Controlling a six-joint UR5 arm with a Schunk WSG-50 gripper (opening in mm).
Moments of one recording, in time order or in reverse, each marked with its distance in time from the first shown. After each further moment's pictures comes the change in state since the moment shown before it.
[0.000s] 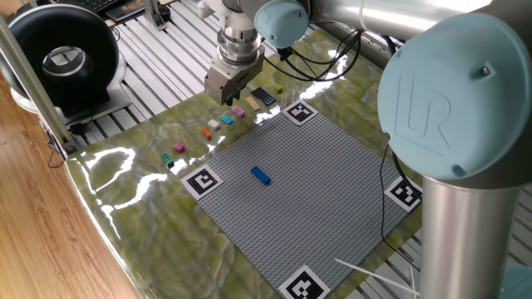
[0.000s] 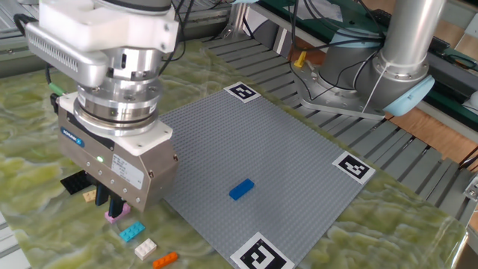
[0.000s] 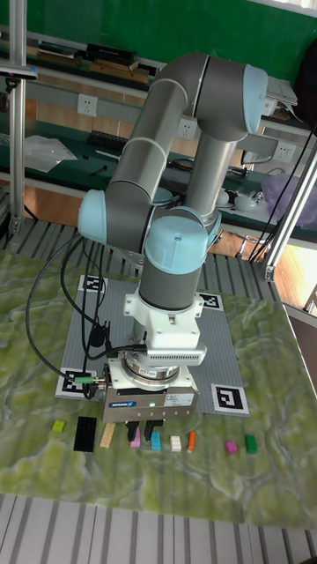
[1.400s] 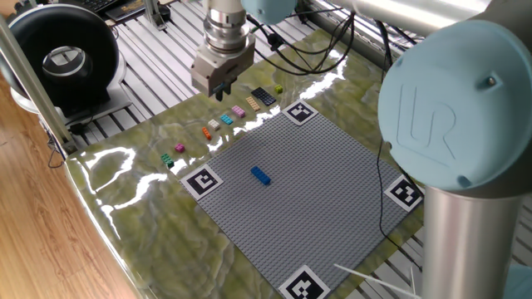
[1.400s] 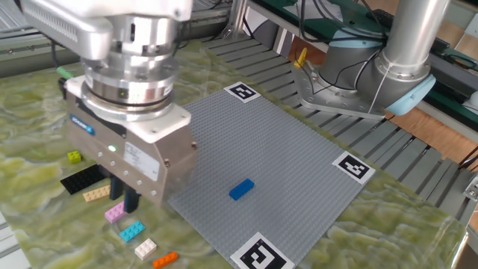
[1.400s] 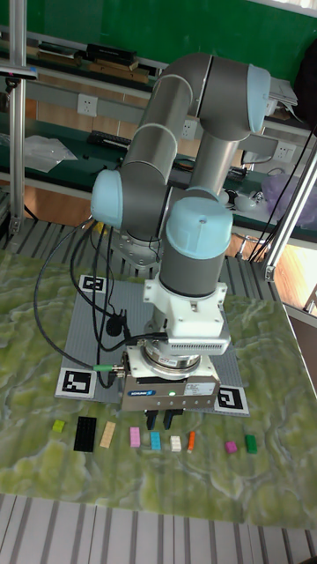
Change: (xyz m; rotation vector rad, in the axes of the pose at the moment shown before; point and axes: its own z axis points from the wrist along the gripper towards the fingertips) arm -0.007 0.020 -0.033 -0.015 0.029 0.009
